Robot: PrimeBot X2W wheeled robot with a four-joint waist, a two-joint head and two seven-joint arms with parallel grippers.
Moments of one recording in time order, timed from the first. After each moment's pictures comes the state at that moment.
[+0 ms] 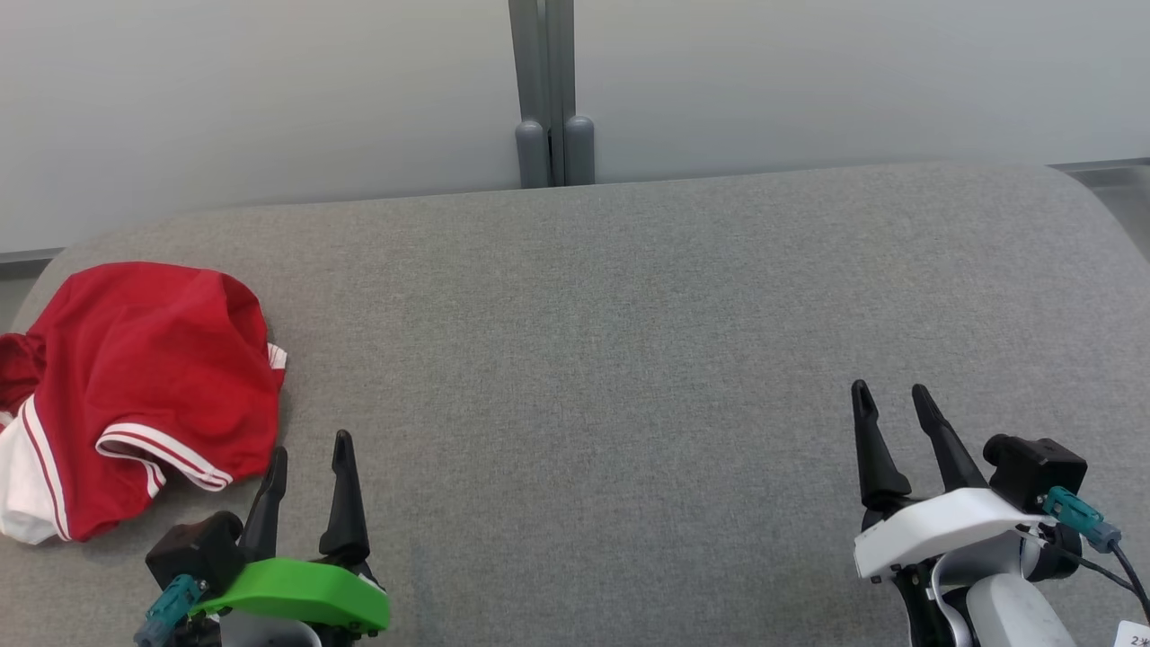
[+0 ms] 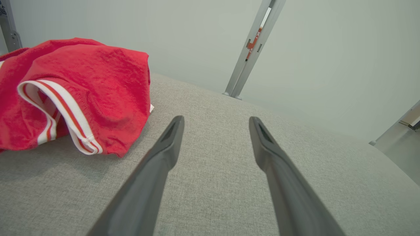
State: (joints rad) left arm -0.03 0.05 -0.09 0.22 -0.47 -0.03 -0.19; right arm -0.09 -0.04 0.03 0.25 0.37 0.13 -0.18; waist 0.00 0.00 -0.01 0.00
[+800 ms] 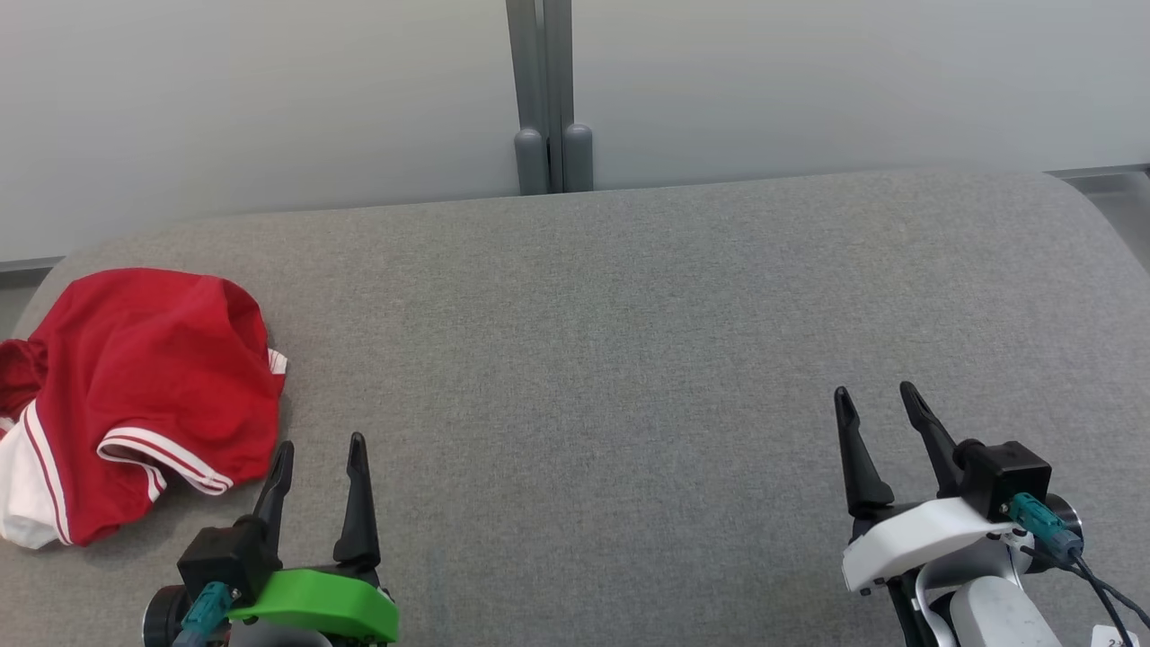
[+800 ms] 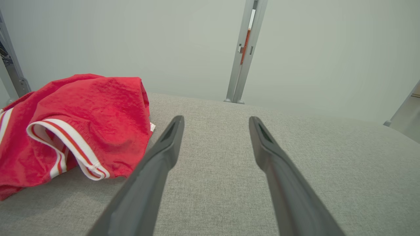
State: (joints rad) left arm -0.02 0.05 -0.10 0.22 -0.29 -0.04 -0.23; right arm -0.09 -0.05 0.04 0.26 0.18 0.13 -0.22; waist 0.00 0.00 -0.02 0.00
